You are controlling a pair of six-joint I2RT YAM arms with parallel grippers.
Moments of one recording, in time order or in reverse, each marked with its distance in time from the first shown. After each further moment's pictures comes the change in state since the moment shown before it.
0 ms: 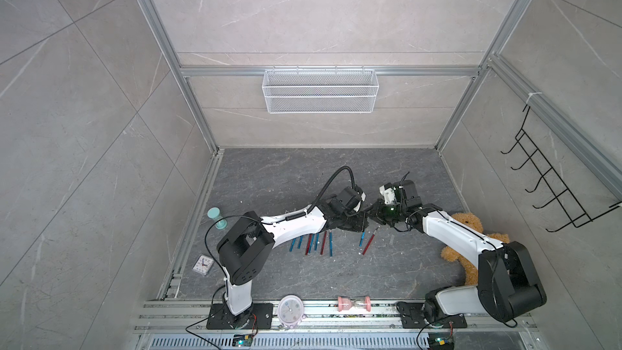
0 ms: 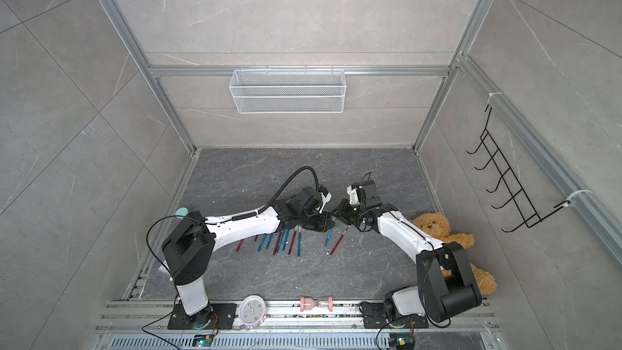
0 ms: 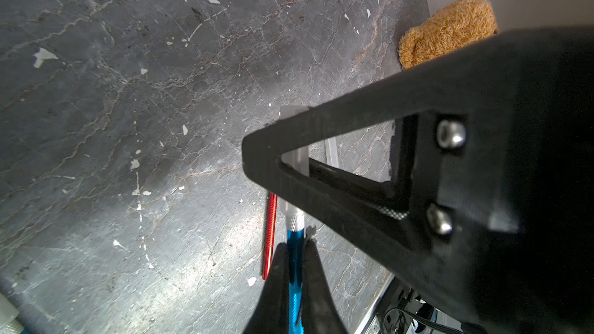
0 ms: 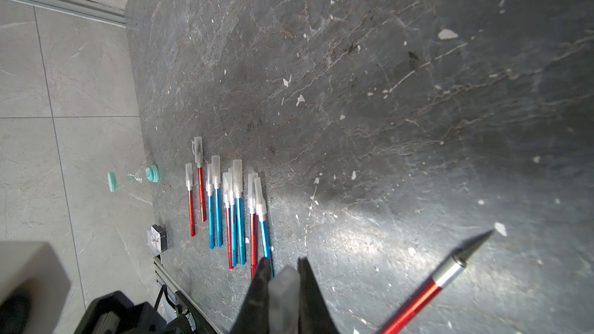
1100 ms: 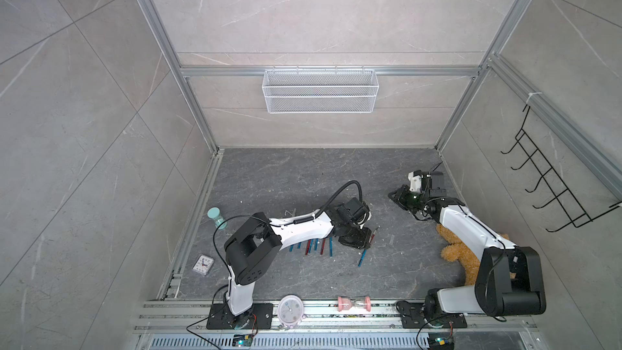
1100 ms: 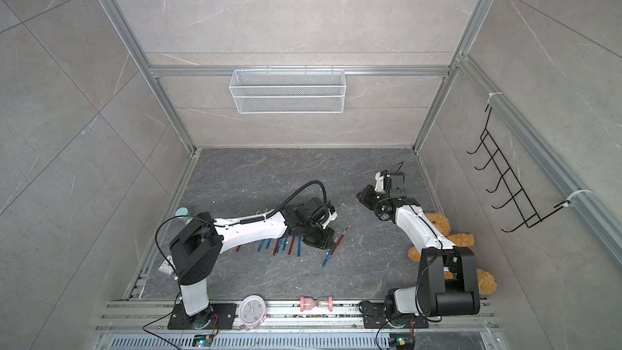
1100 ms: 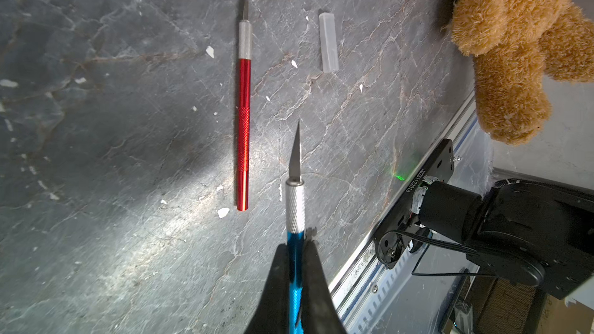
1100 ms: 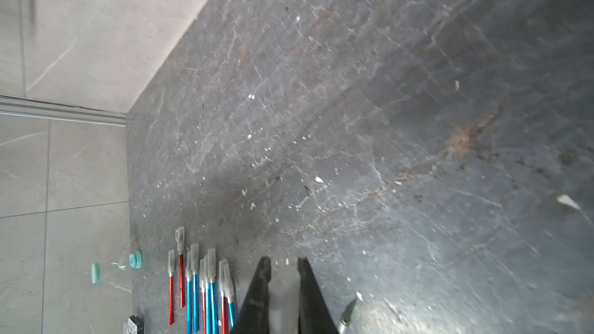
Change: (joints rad) left arm -0.051 0.046 0.017 -0.169 0.134 0.027; right arm -0.275 -0.002 0.059 -0.018 0.046 -0.143
